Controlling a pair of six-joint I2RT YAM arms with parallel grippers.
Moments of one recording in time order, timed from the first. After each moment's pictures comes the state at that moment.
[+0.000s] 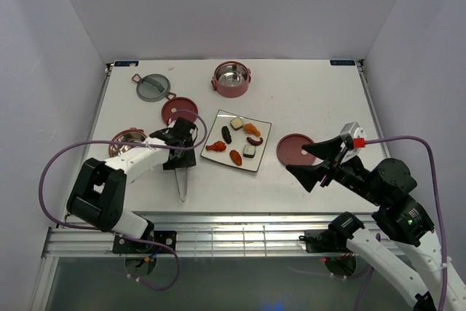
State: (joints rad) left arm -0.47 1.48 0.81 -0.56 -0.28 -0.57; right arm 0.65 0.36 0.80 -0.42 -0.31 0.20
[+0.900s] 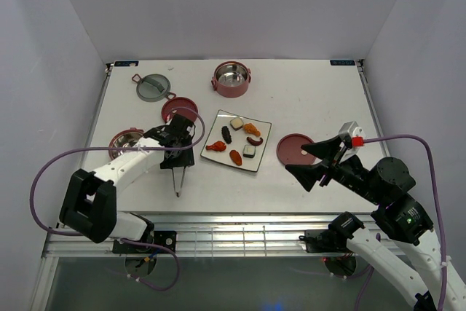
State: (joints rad) left arm -0.48 1.37 0.89 -0.74 -0.25 -0.54; right arm 0.65 0.37 0.80 -0.42 -0.31 0.20
